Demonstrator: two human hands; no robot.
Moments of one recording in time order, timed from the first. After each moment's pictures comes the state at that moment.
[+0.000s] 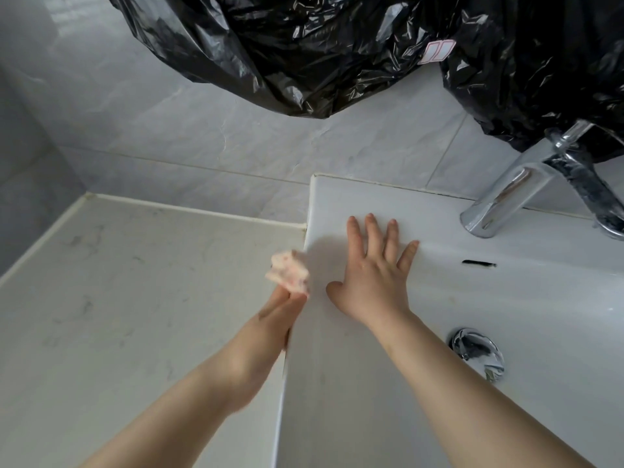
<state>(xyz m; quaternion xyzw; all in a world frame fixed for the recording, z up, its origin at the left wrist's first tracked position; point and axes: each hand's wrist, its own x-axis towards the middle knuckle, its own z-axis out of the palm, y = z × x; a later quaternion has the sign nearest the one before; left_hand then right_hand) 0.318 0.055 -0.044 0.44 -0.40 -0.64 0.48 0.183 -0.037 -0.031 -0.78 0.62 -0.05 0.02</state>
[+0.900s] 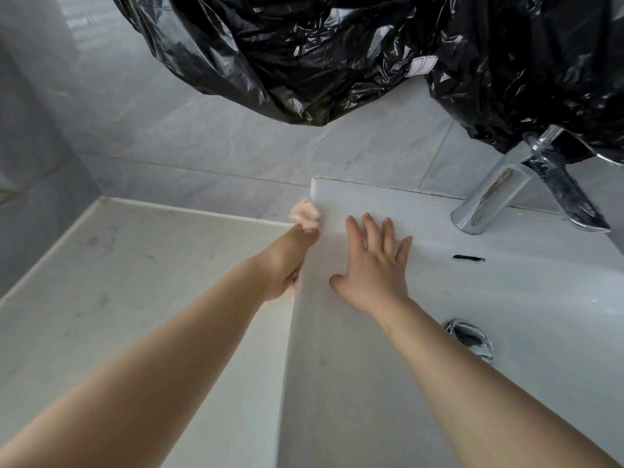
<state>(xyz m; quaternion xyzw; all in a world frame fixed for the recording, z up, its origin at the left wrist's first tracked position) 0.326 -0.040 -0.035 0.50 -0.35 -0.67 0.42 0.178 -0.036 -0.024 -0.78 0.62 -0.05 0.05</state>
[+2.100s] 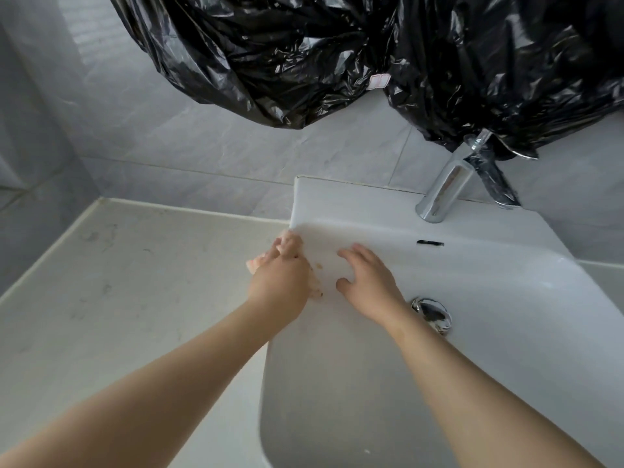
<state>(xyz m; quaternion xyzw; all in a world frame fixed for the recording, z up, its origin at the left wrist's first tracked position) 0.284 0.043 -0.001 0.70 -0.70 -0.12 0.08 0.133 0.005 -0.018 -0.78 0.58 -0.11 0.19</state>
